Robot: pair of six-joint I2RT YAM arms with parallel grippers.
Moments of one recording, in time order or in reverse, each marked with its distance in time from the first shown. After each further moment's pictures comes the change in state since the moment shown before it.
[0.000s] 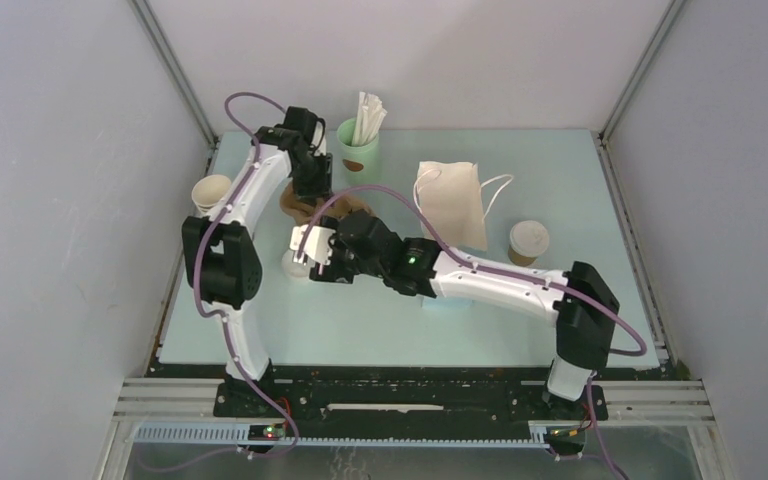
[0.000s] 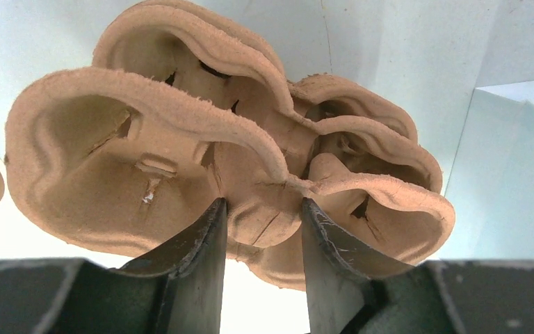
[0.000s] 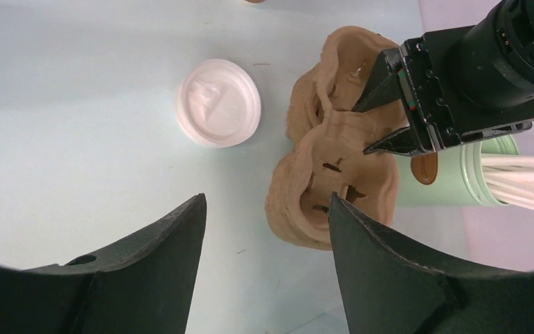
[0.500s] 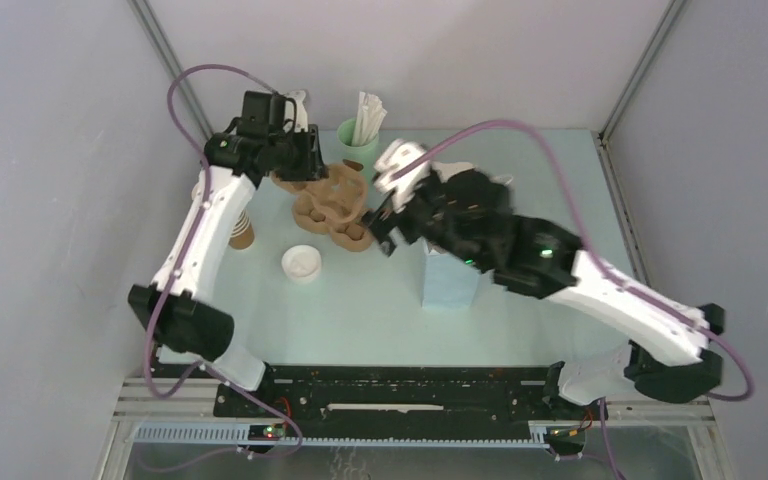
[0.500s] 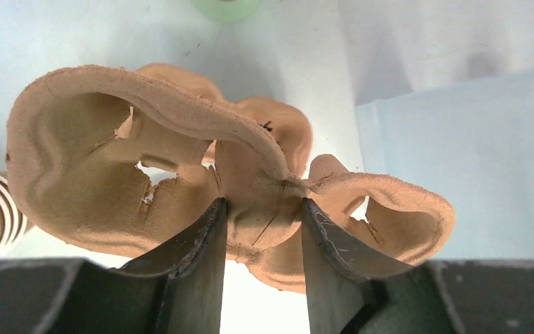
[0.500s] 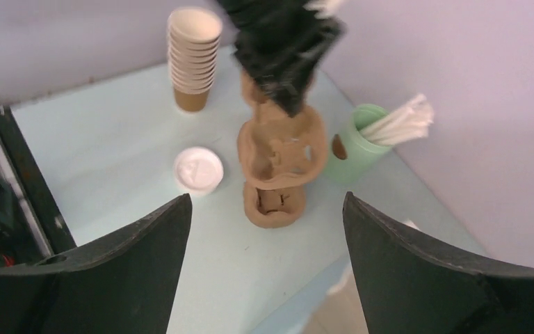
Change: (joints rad) left arm -0.024 -0.319 -0.010 0.026 0.037 0.010; right arm 0.050 -0.369 0.203 -0.296 0.196 0.305
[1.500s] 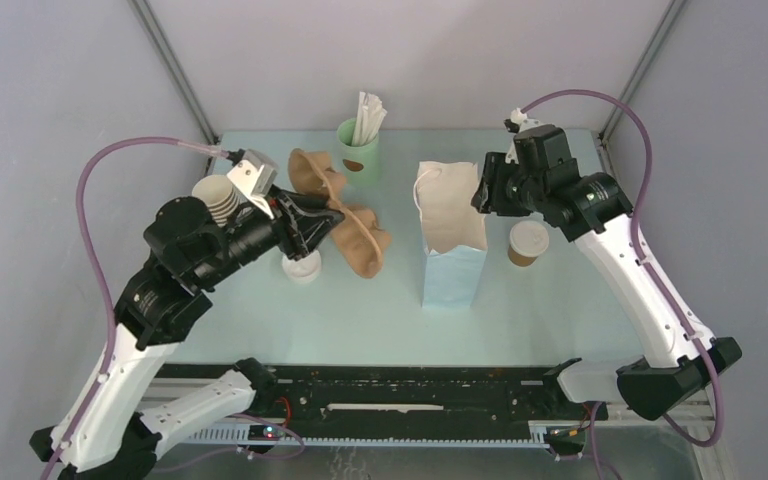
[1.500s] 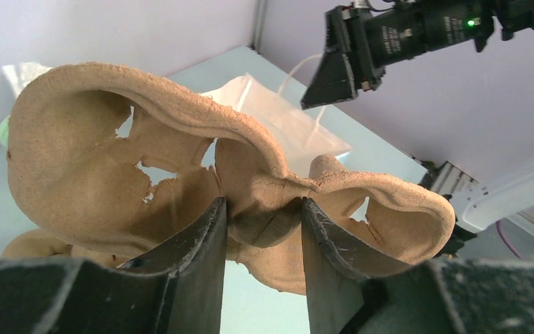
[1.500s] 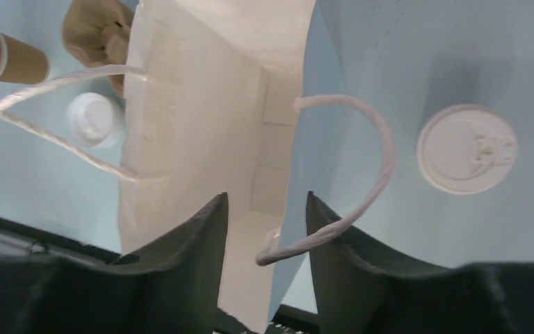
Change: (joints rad) left arm -0.397 -0.802 -0.461 0.446 0.075 0.031; right arm -0.699 -0.080 -0.063 -0.527 -0.240 0.679
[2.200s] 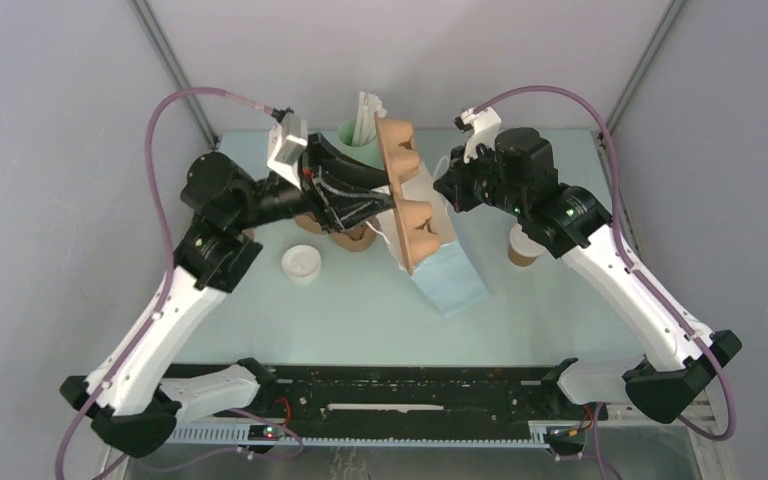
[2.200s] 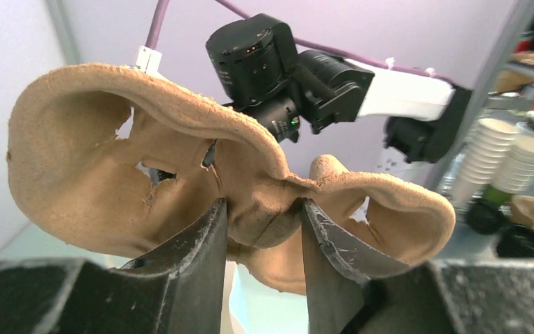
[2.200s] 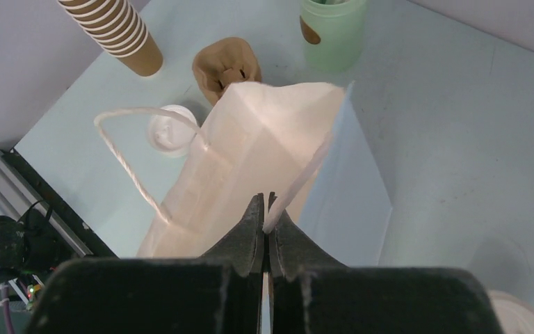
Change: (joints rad) left arm -0.035 0.209 0.038 0.471 0.475 -0.039; right arm 0.176 -0.018 -0.069 0.374 -0.088 -0.276
